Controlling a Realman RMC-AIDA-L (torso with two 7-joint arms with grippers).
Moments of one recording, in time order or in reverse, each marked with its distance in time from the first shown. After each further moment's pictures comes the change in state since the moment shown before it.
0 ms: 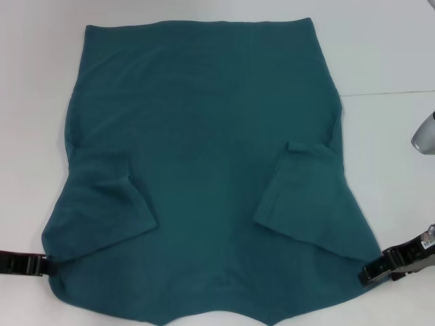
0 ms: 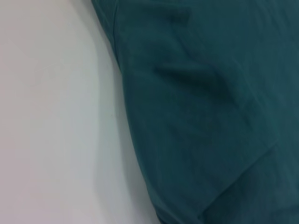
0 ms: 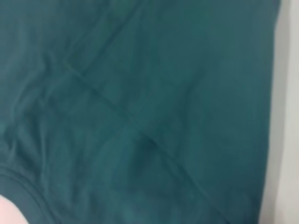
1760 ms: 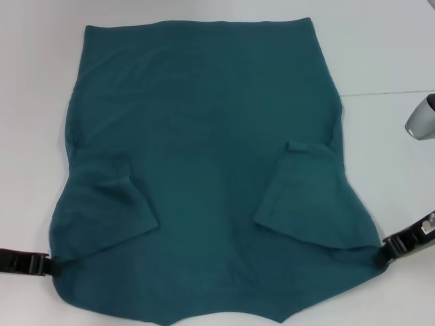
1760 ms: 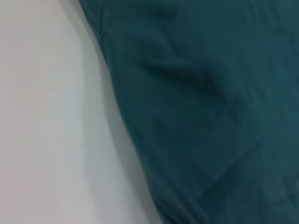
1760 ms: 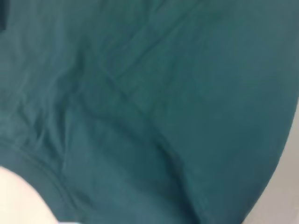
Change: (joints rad) left arm -0.026 0.009 -0.009 0.001 0.006 0.058 -0.015; right arm 0.037 -0.030 -0.031 -0.021 0.027 -0.038 -0.085
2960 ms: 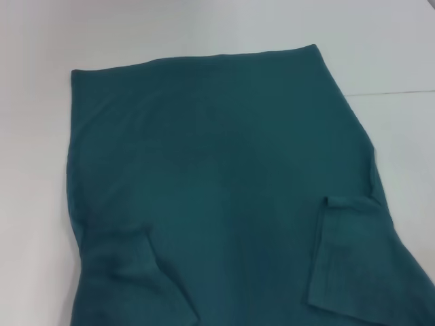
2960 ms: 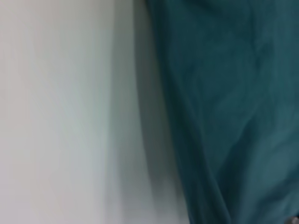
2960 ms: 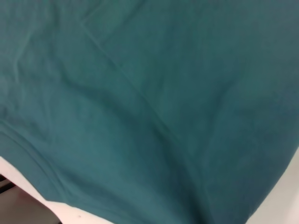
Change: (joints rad) left arm 0.047 -0.010 -0.015 -0.016 0.064 0.459 -0.120; right arm -0.034 -0.018 -0.051 -0.043 -0.198 -0.306 -0.135
